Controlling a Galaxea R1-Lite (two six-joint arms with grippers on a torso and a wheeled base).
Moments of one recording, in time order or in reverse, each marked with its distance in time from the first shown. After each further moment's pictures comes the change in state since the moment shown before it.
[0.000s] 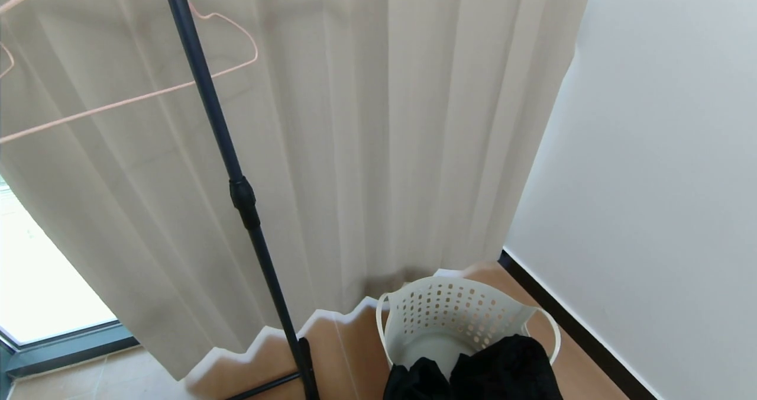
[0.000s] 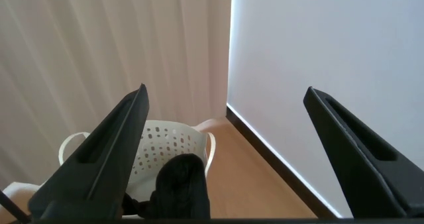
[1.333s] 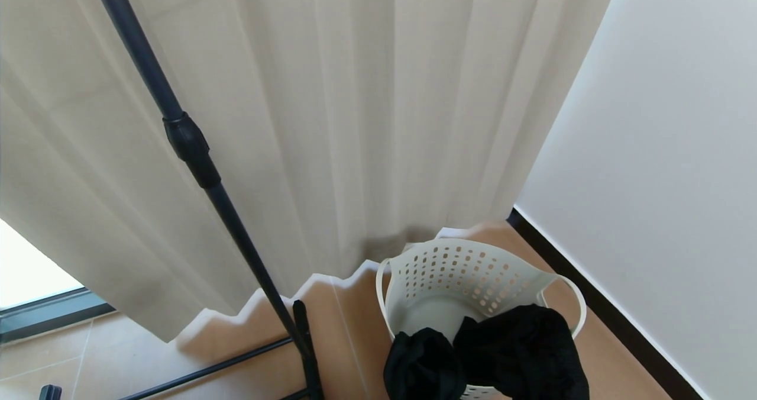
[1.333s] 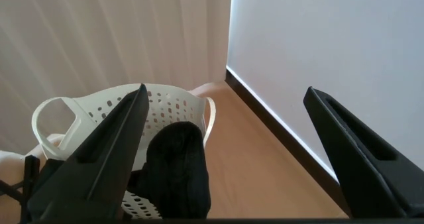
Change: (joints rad) left arm 0.000 0.000 0.000 -0.001 0.001 0.000; right arm 0.000 0.000 0.000 -0.002 -0.008 0.005
